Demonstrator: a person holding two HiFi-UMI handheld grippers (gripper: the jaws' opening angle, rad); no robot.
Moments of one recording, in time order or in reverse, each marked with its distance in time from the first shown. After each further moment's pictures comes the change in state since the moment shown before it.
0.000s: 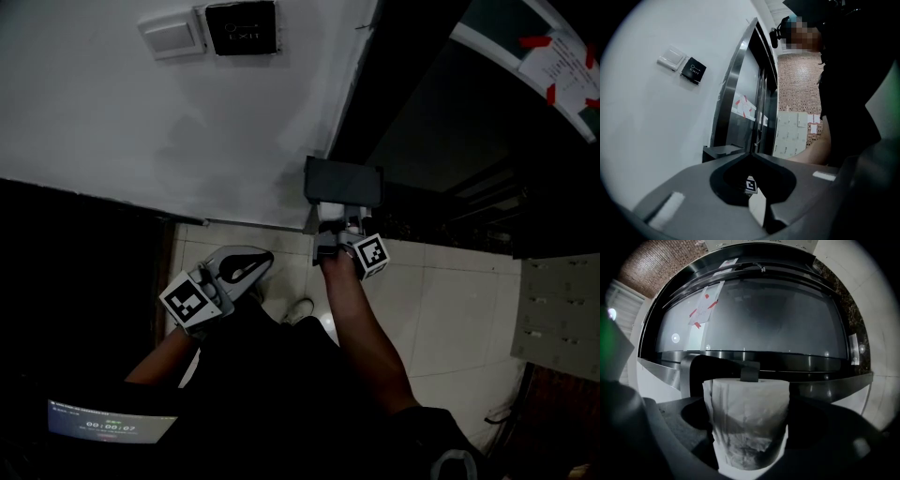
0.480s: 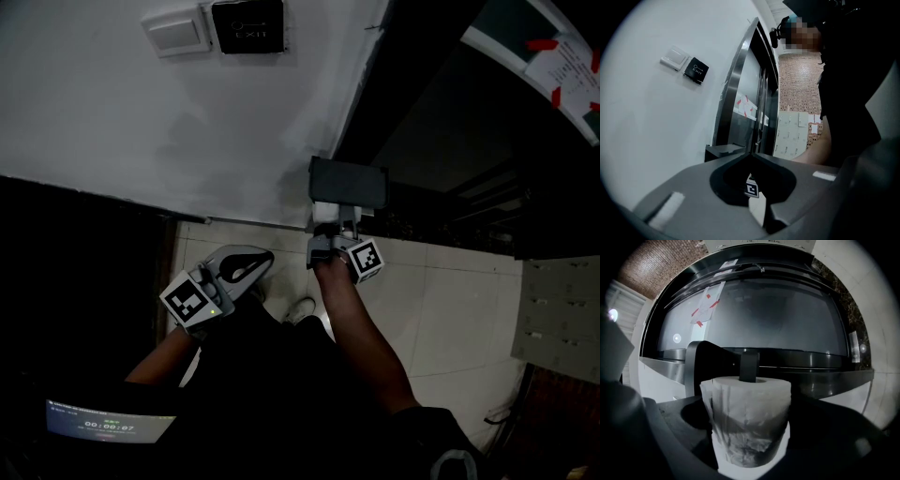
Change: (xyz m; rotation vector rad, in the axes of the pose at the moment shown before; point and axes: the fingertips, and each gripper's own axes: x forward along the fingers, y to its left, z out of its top) left arm -0.005 0.004 -0.002 -0.008 0.006 0.011; right arm -0.006 0.000 -0.023 0.003 0.006 0.013
